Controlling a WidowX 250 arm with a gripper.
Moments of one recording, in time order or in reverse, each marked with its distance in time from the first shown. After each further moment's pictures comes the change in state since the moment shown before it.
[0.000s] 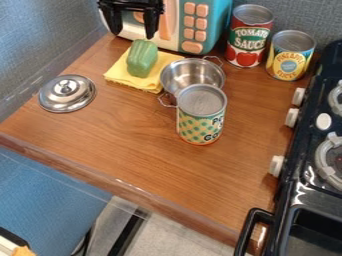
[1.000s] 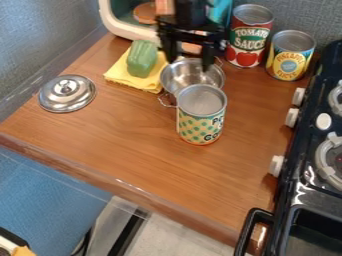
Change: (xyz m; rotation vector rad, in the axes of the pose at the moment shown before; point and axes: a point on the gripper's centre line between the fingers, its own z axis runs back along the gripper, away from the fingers) arm -0.030 -0.116 -0.018 -0.081 0.008 -0.263
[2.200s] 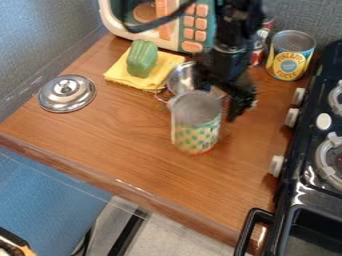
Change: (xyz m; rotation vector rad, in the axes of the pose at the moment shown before) arm -0.047 -0.047 -0.024 0.111 -0.017 -0.261
